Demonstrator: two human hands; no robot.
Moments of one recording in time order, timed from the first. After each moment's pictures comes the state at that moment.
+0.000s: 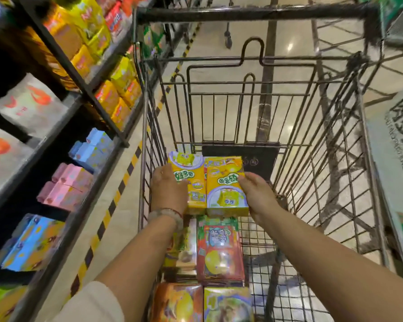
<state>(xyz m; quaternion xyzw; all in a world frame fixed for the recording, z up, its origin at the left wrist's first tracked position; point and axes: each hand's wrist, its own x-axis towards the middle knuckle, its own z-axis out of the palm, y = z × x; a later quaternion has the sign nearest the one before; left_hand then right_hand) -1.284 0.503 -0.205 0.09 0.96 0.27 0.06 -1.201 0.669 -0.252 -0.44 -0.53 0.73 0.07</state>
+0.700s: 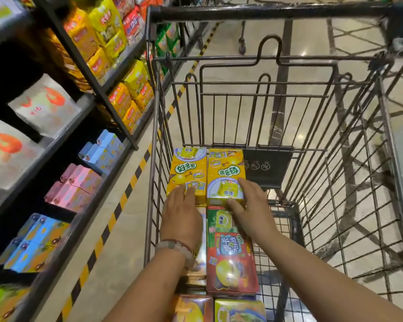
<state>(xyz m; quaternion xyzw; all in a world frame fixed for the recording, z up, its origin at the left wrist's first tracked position) -1.272 0.486 -0.235 0.19 0.97 0.13 0.09 -1.211 0.639 -0.246 -0.25 -0.87 0.42 0.04</state>
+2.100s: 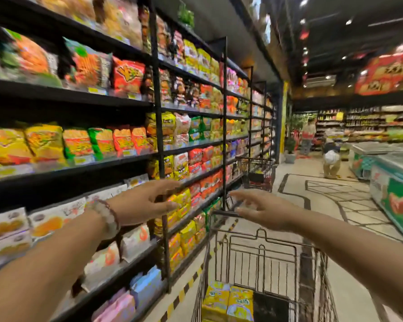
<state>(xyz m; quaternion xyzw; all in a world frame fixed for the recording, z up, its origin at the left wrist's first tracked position) -1.118 0.307 0.258 0.33 0.92 0.20 -0.07 -1.073 0.593 0.237 0.14 -0.97 0.19 0.09</state>
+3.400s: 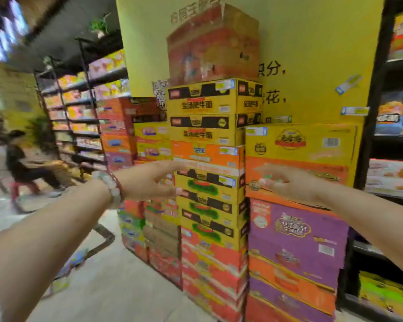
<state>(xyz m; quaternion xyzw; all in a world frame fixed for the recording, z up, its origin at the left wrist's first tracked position) -0.220 0.099 0.278 -0.44 0.89 0.00 -0.08 -0.538 0.118 0.237 0.77 -0.59 0.23 -0.08</state>
